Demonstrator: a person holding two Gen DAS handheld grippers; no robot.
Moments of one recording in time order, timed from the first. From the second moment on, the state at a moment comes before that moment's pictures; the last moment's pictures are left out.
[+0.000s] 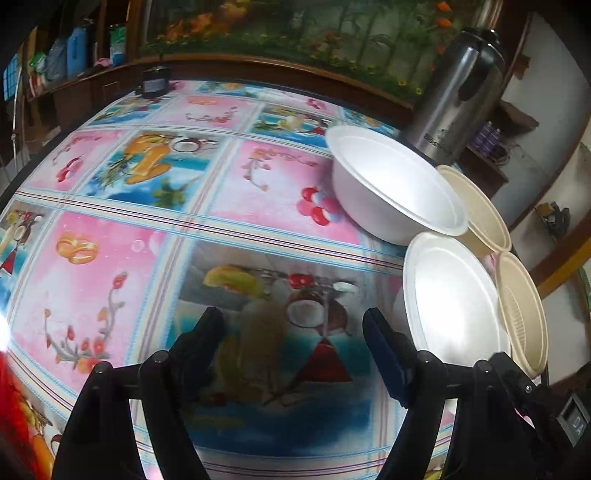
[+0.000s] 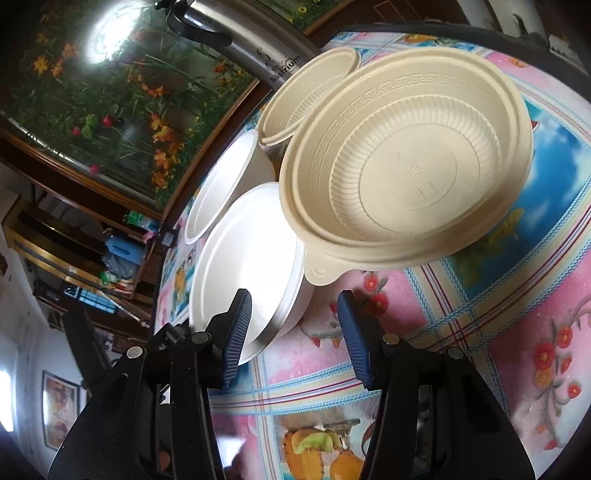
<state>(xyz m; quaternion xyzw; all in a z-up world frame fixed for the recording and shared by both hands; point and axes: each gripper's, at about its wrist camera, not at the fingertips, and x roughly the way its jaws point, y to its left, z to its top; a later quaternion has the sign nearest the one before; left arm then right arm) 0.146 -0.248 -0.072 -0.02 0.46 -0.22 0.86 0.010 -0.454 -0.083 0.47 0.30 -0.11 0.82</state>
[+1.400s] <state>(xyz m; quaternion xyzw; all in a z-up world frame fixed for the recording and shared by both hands) 0.131 -0.230 -0.074 -0.01 0.48 -0.25 0.84 0.009 -0.403 -0.075 0.39 0.31 -0.04 0.87</state>
